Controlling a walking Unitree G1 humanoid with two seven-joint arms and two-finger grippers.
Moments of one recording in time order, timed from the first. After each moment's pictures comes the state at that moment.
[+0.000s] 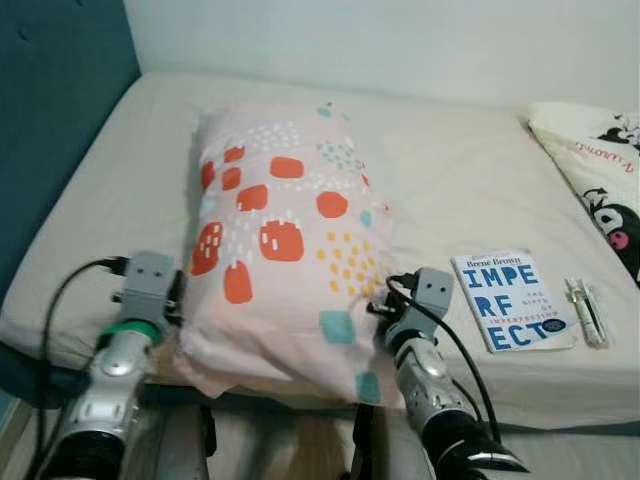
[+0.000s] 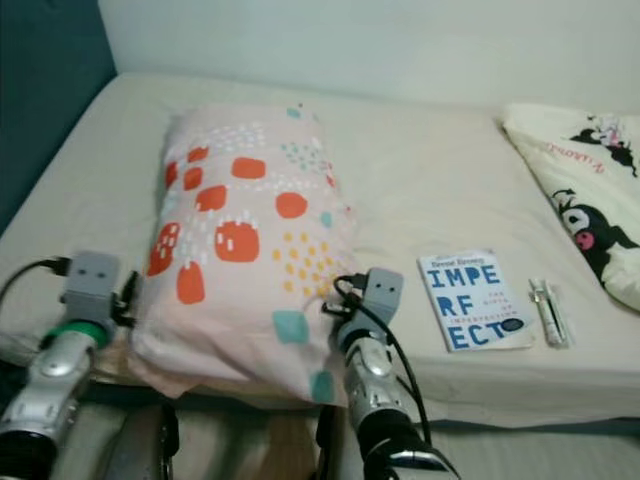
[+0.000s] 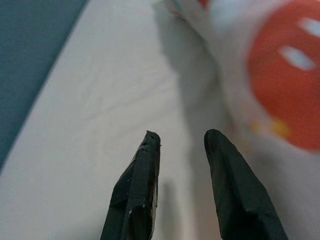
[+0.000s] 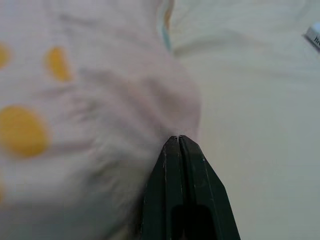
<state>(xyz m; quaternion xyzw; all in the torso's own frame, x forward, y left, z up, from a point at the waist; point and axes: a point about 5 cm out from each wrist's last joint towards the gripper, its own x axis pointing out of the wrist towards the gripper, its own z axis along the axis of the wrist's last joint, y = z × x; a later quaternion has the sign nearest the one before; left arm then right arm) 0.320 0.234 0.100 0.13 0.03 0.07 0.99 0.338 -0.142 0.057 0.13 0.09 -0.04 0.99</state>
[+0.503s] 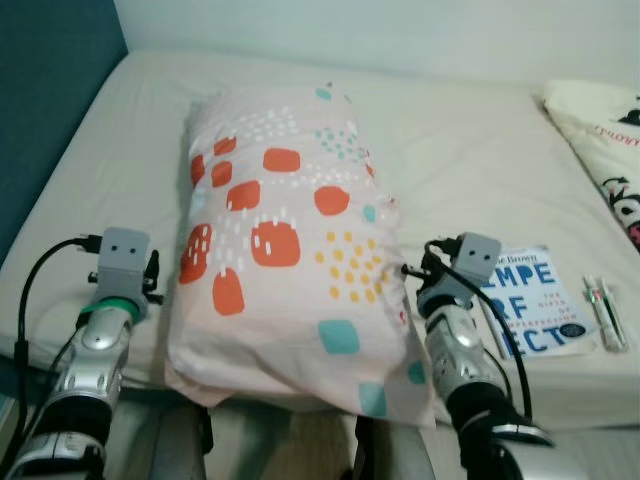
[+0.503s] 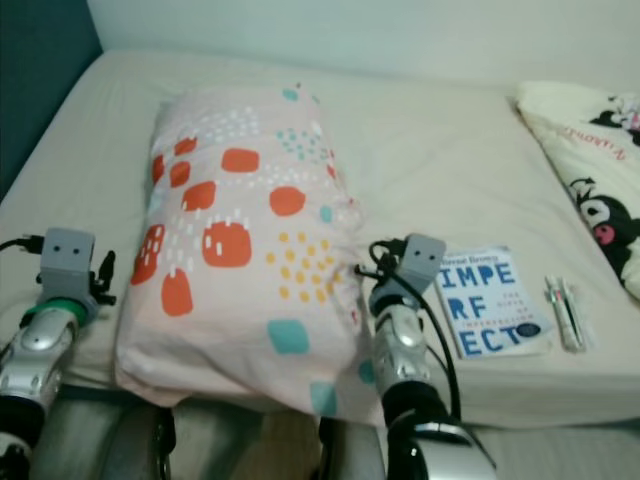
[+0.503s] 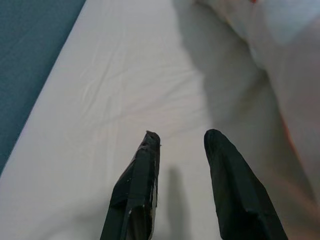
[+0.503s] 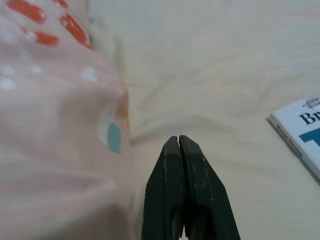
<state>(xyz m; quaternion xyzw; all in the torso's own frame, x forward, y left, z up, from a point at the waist) 0.343 0.255 0.111 0.12 0.04 0.11 0.99 0.362 -0.181 0.103 0.11 0.01 -0.07 0.99</state>
